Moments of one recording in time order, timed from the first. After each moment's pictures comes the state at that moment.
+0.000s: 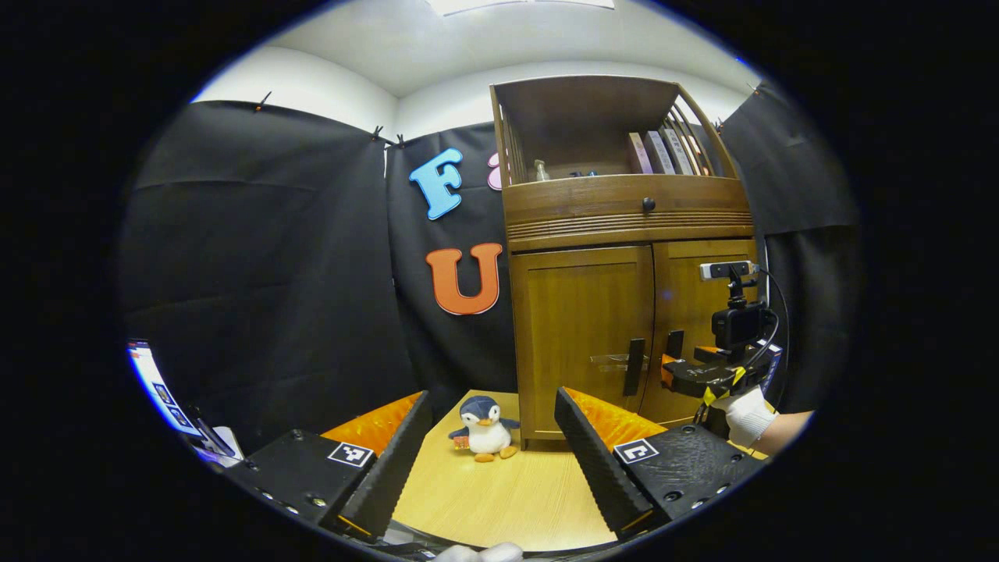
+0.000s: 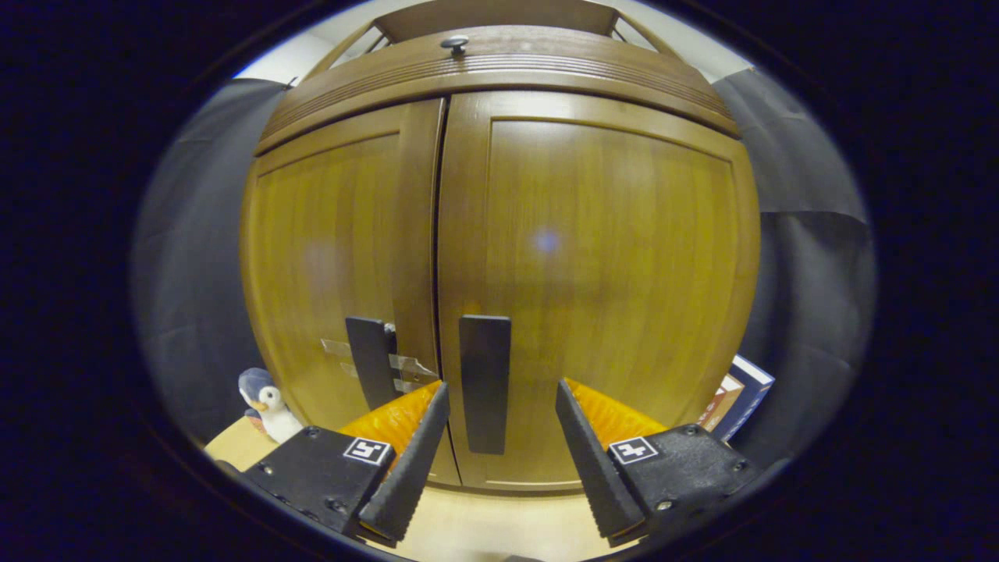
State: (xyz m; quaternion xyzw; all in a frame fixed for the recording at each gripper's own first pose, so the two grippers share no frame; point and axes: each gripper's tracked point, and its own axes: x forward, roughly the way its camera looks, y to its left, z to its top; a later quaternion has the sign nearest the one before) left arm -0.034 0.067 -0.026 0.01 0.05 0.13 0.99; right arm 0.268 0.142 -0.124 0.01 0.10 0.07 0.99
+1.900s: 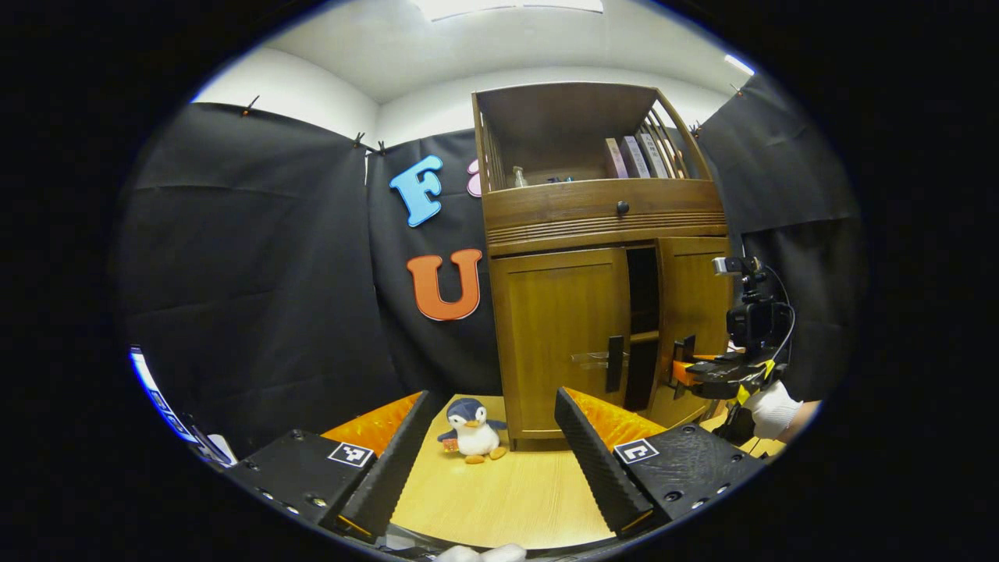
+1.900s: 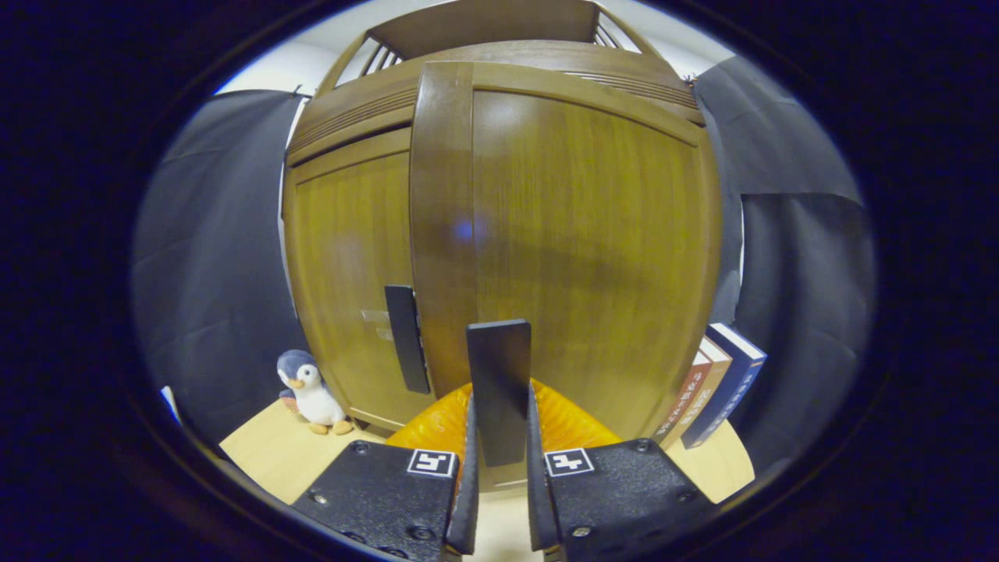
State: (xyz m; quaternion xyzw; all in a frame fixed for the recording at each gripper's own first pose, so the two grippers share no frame) left arm -0.043 0.052 -0.033 0.02 0.04 0.08 1.00; right arm 0.185 0.108 -0.132 0.02 0.12 0.11 0.99
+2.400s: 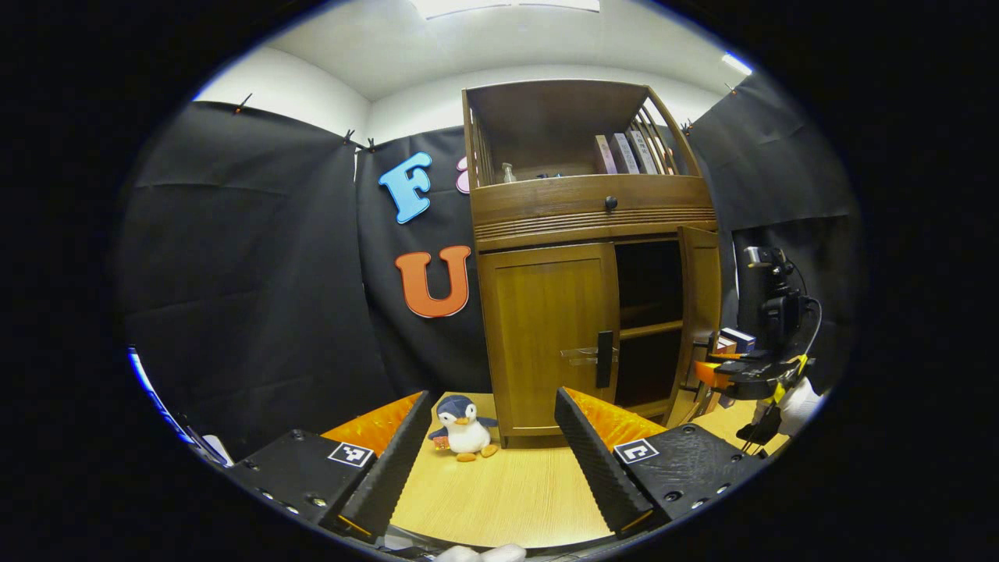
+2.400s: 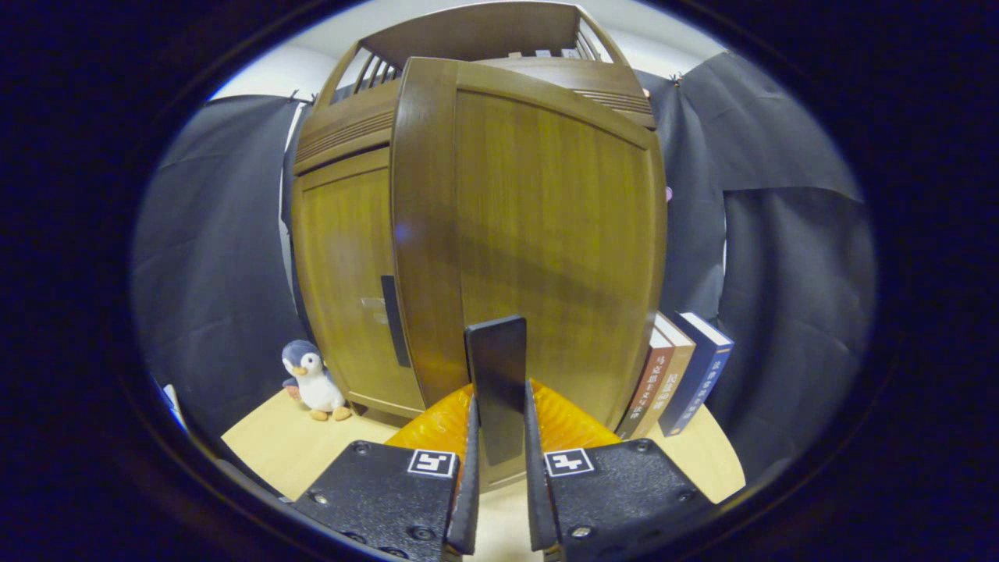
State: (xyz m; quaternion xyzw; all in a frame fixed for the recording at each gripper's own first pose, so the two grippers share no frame) left arm -0.038 0.045 -0.037 0.02 0.04 0.06 1.00; right arm 0.137 0.064 -0.136 0.03 0.12 0.10 0.99
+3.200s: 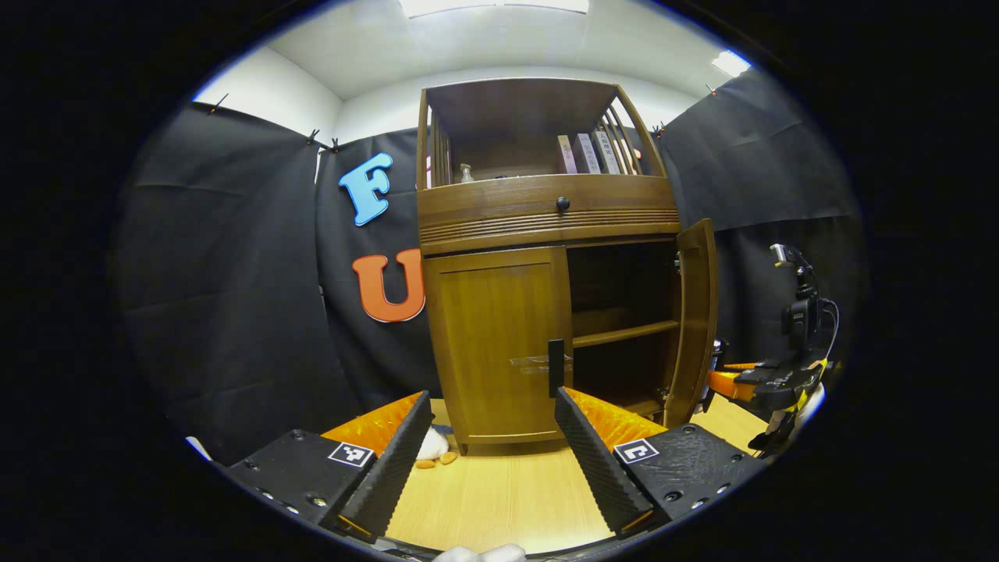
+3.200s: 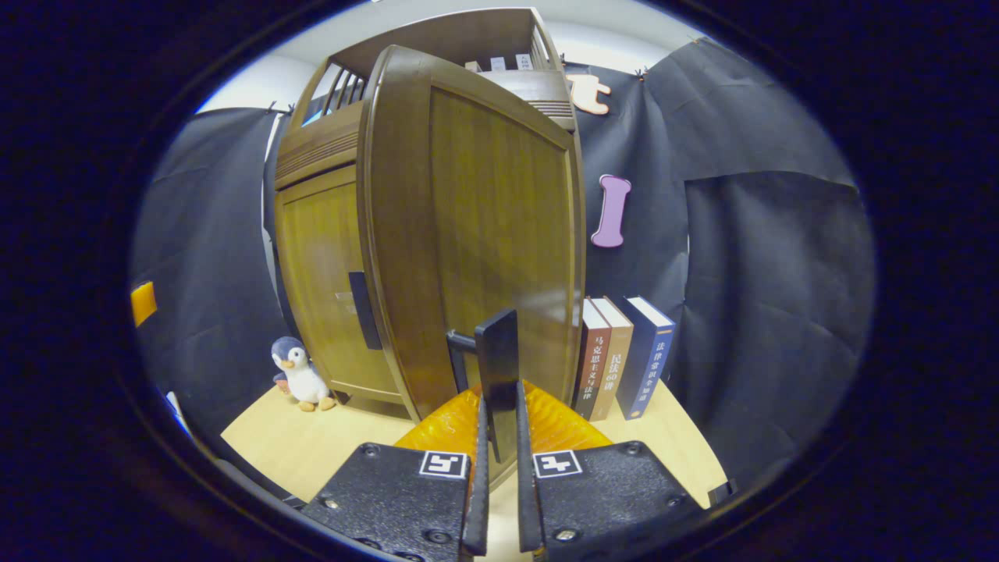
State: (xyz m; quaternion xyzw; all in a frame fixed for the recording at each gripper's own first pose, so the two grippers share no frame) left arm -0.015 -0.021 -0.034 0.02 0.03 -0.01 1.00; right arm 0.092 -0.007 -0.139 0.04 0.13 0.07 0.99
